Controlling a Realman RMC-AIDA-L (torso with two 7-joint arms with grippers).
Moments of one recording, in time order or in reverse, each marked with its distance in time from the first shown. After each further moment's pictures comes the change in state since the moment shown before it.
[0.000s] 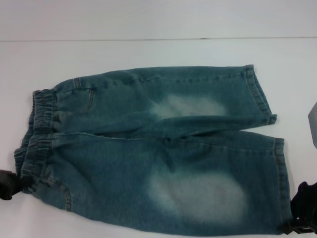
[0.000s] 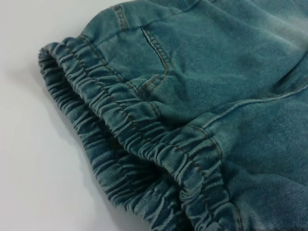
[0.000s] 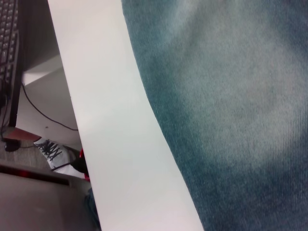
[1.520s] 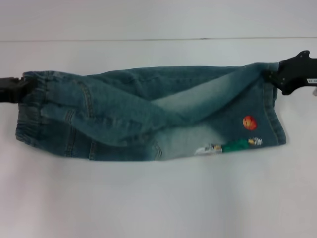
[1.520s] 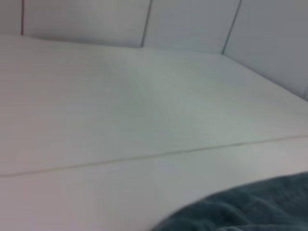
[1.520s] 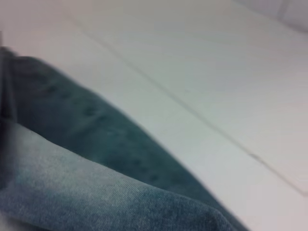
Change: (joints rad) left arm -0.114 -0.002 -0.063 -0.009 -0.337 -0.172 -0.061; right arm 0.027 0.006 0.232 0.024 0.359 0.652 -0.216
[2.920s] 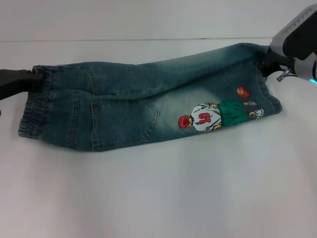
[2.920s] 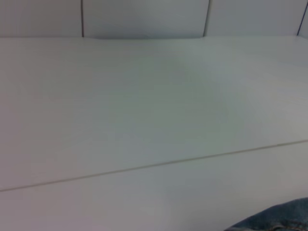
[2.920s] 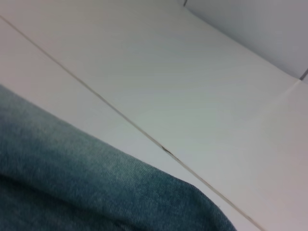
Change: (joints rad) left arm -0.061 0.004 0.230 -0.253 -0.064 -0.537 0.067; right arm 0.115 0.005 -0.276 0.371 0.192 0.738 -0.112
